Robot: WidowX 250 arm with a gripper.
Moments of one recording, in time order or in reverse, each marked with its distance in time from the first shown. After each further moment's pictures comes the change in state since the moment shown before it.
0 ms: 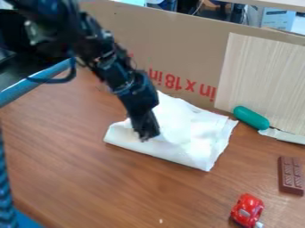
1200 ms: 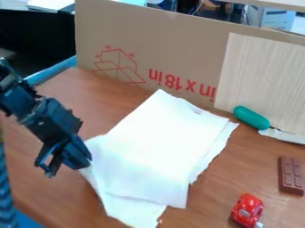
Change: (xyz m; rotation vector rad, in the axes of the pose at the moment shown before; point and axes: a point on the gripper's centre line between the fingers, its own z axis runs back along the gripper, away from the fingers) arm -0.098 -0.047 0.039 -0.110 -0.088 -0.211
